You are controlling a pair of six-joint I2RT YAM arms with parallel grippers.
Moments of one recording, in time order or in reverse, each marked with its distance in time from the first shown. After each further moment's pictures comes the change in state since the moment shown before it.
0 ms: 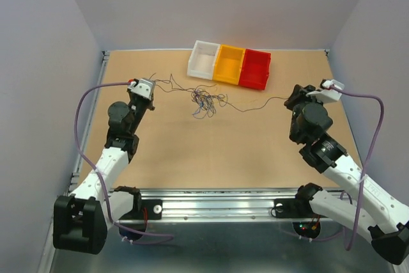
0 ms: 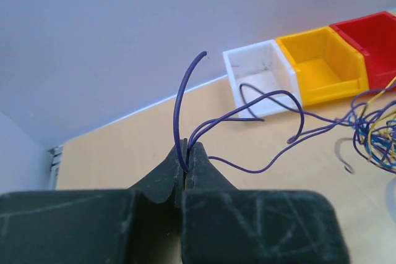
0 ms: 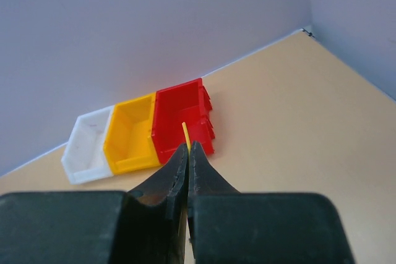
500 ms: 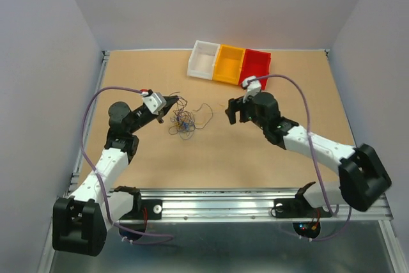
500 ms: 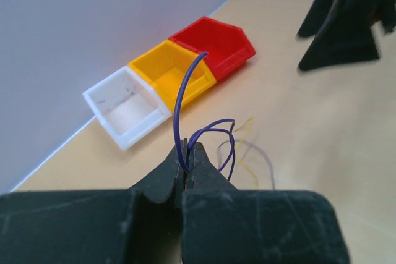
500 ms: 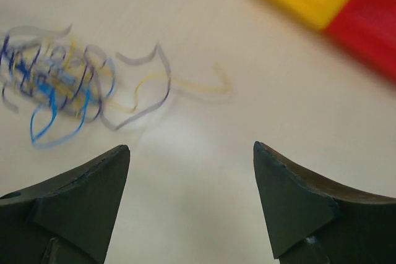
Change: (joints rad) left arm -0.003 0.005 0.003 -0.043 0.566 -0.010; right arm -0.006 0.454 -0.025 0.082 -0.801 -0.158
